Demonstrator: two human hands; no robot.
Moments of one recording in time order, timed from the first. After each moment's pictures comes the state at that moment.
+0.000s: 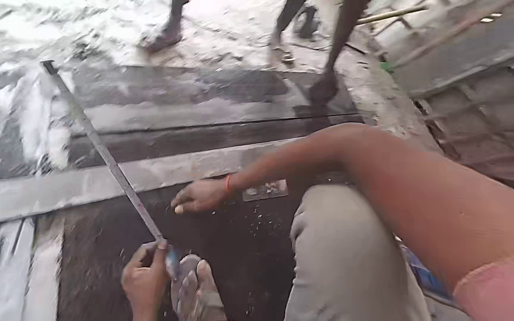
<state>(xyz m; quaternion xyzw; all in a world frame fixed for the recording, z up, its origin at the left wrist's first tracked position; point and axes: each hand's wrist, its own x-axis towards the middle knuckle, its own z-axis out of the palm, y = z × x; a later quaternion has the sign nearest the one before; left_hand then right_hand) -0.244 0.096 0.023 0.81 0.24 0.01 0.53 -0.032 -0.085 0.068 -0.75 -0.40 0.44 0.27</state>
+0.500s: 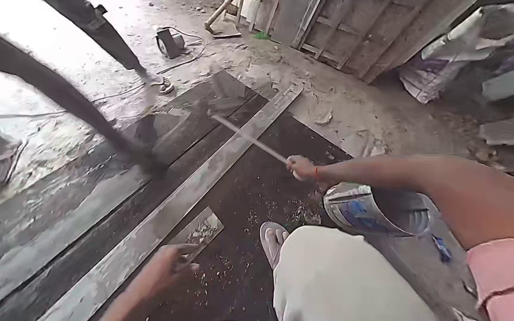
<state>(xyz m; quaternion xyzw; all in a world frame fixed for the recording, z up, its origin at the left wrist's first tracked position) -0.048 -0.189 0.101 0.73 -0.38 -0.51 0.24 -0.204 -0.712 0.077 -0.83 0.38 0.22 0.34</state>
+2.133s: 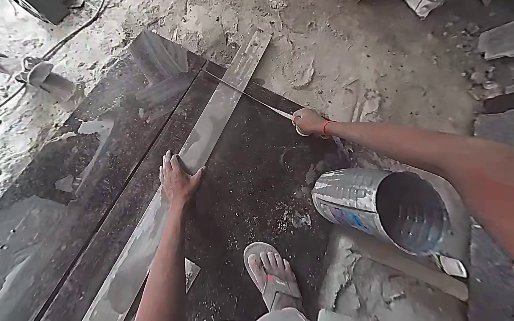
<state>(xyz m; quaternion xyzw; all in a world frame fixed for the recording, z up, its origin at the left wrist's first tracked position) 0.048 -0.545 -0.064 0.92 -0.33 -0.07 0.20 -0.225 -0.958 -0.006 -0.83 0.47 0.18 0.25</state>
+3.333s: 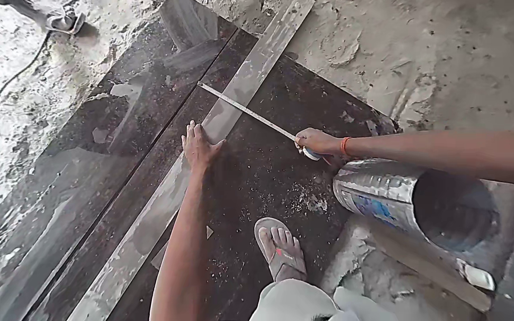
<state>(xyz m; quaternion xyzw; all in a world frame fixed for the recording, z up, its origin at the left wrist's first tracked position) 0.049 -0.548 -0.058 0.93 -0.30 -0.13 0.17 -0.221 -0.821 -0.004 -0.77 0.37 0.30 0.43</state>
